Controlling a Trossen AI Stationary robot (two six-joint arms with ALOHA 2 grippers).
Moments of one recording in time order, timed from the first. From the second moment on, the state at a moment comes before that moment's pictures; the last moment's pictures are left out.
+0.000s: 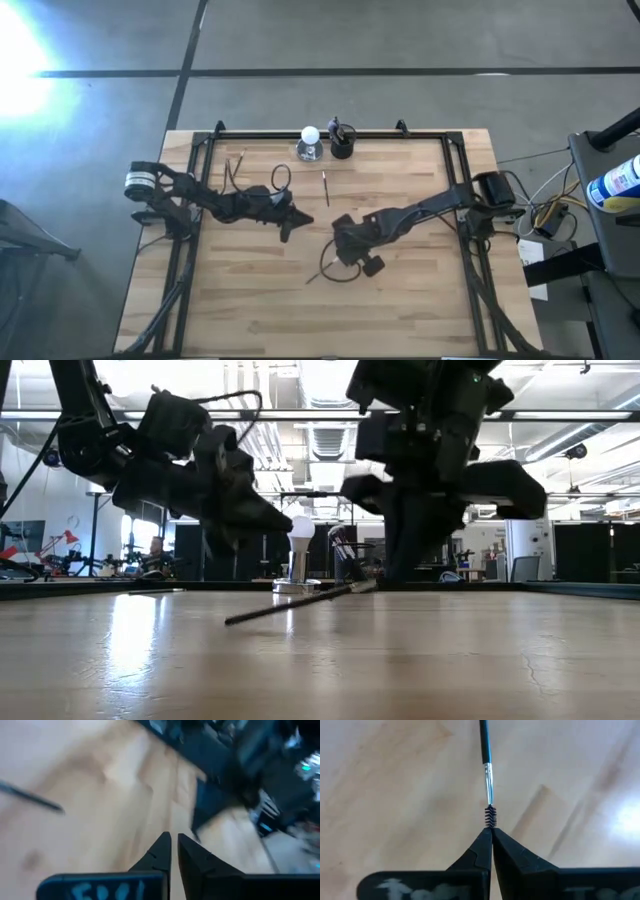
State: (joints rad) left arm 0.12 1.60 0.41 0.94 0.21 -0.56; right arm 0.17 1.84 1.15 -0.47 0.01 -0.43
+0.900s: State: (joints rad) left arm 0.02 1.60 0.62 0.33 0.31 -0.61; right arm 0.13 1.78 1.16 -0.43 0.25 -0.52
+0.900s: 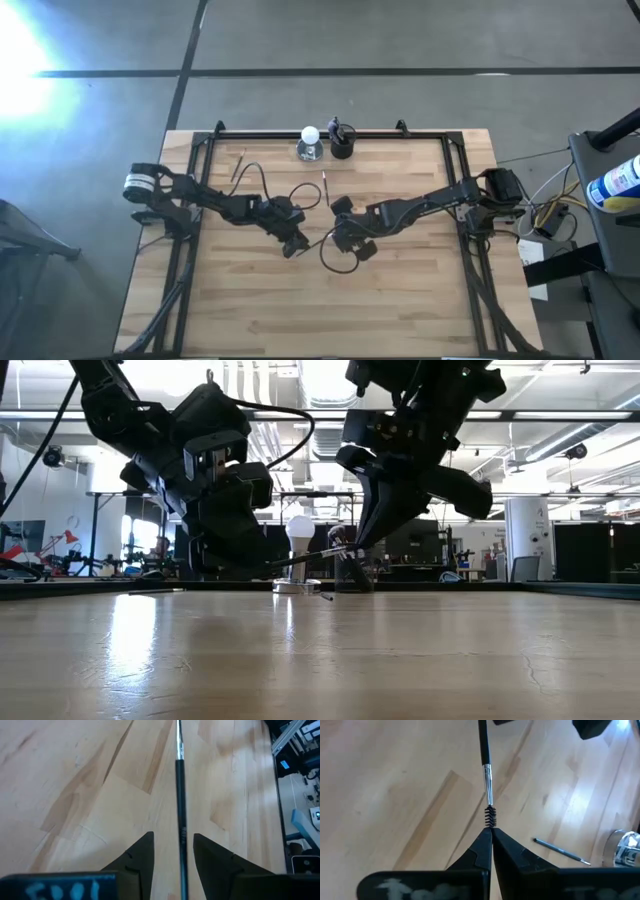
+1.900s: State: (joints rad) left arm -0.01 1.60 0.46 0.86 0.05 -0.48; right arm 0.11 1.36 0.75 0.02 0.29 0.09
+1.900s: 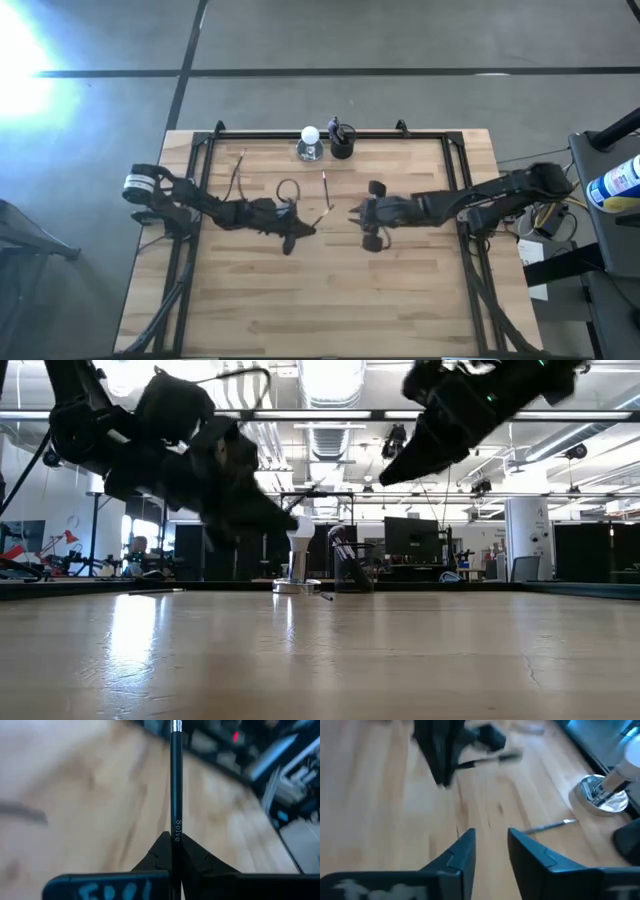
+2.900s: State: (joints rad) left arm 0.01 1.60 0.54 1.09 -0.02 -0.23; right arm 0.01 1.58 0.73 0.92 0.16 0.27
